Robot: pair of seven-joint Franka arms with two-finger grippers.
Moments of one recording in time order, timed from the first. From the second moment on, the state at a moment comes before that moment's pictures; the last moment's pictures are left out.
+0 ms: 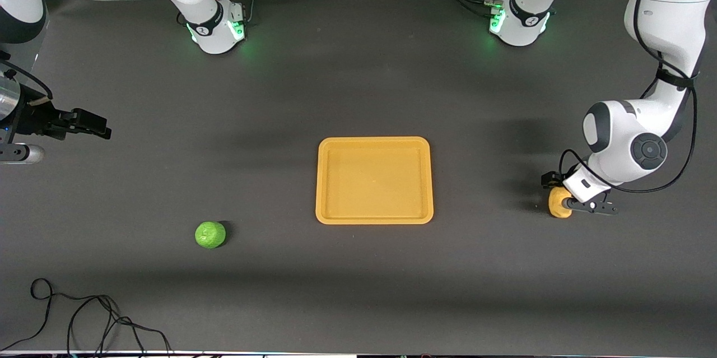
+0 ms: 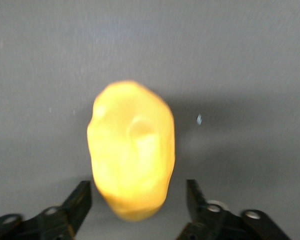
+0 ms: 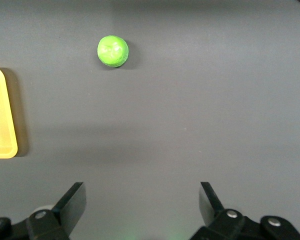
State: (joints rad) left arm 0.13 0.48 -0.08 -2.07 0.03 2.53 0.19; right arm 0.02 0.08 -0.05 -1.57 -0.01 1.55 0.00
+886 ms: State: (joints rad) left arm 0.11 0.45 -0.28 -1.79 0.00 2.23 0.00; right arm 0.05 0.08 -0.04 -1.56 -0.01 1.58 -0.01
